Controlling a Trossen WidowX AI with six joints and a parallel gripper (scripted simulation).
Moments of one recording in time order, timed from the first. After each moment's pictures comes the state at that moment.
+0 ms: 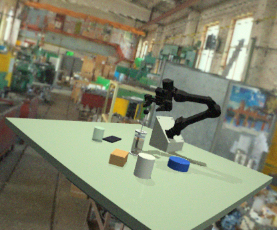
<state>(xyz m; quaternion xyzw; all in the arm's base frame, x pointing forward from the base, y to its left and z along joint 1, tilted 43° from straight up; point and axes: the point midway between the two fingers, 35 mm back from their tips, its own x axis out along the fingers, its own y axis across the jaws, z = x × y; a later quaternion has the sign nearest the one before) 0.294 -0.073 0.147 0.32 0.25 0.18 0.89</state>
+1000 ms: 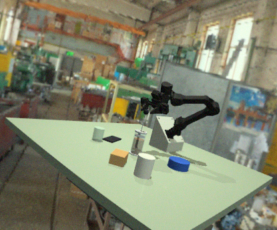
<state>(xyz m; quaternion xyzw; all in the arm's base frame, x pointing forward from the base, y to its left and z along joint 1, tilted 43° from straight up) 0.322 -0.053 0.134 0.32 0.25 0.19 0.89</state>
